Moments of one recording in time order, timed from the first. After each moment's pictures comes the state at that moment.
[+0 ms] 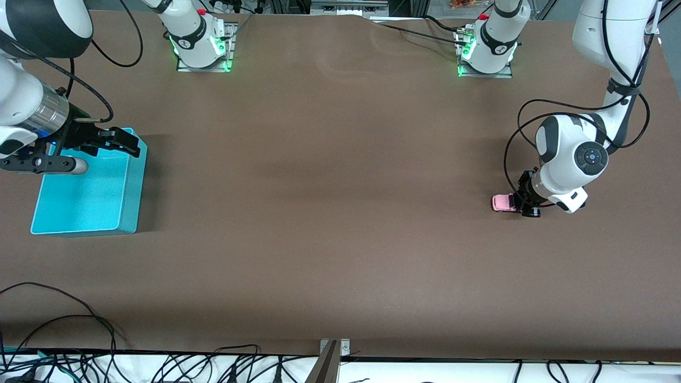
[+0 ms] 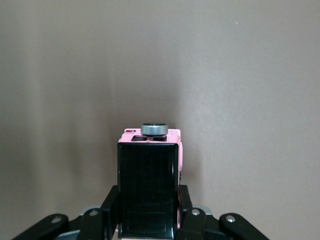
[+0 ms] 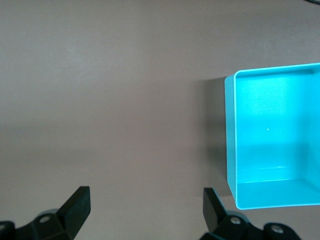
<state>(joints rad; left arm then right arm) -0.08 0.42 0.10 -2.14 -0.02 2.54 -1.51 0.07 0.10 0.01 -1.64 0.02 1.68 0.11</state>
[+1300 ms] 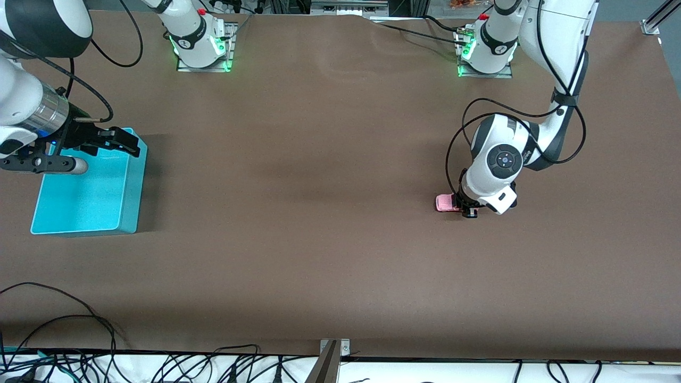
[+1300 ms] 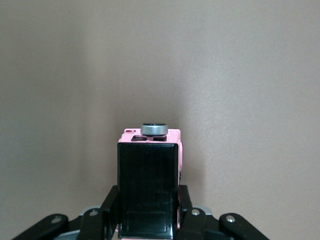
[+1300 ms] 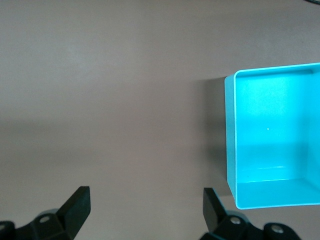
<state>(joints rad) -0.33 0.49 0.05 -1.99 0.02 2.40 -1.91 0.07 0.10 0.01 -1.64 0.02 1.68 0.11</state>
